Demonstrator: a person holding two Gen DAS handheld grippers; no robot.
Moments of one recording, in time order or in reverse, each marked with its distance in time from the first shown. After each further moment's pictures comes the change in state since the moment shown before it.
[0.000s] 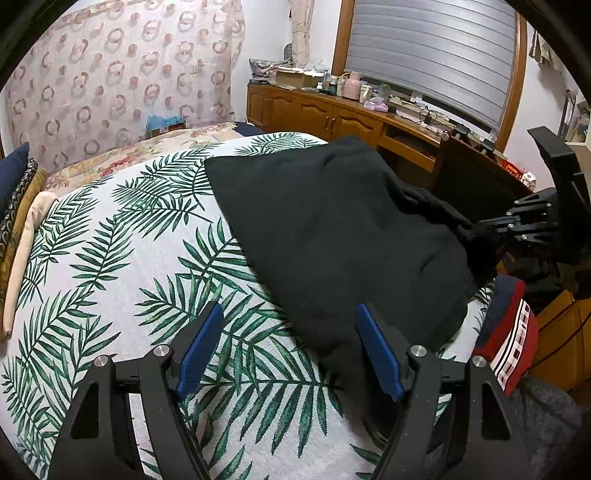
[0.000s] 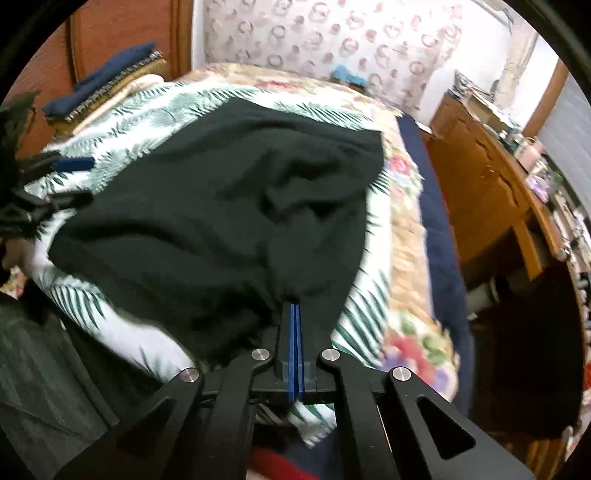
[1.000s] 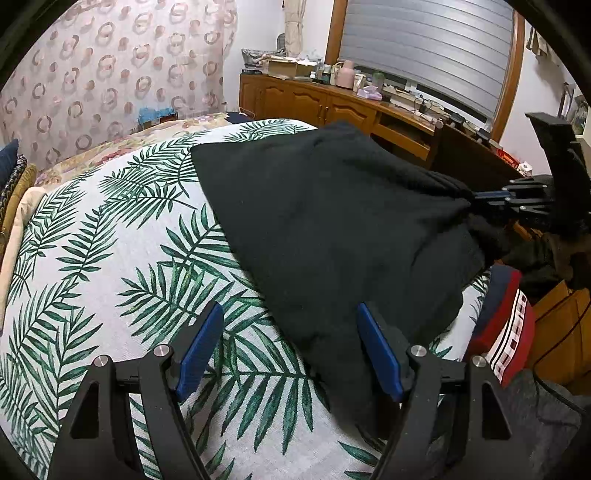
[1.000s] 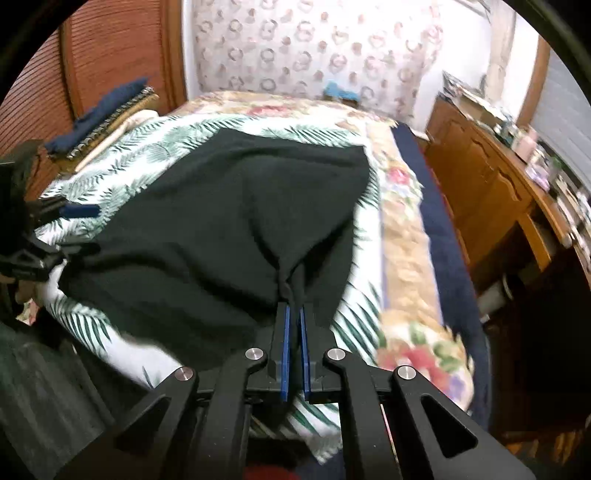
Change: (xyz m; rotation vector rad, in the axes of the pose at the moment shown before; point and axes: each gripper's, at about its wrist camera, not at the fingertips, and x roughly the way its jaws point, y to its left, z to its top) left arm 0.007 -0.010 -0.002 0.013 0.044 -0.019; right arm -0.009 -0.017 -0.032 0.093 -0.091 0.056
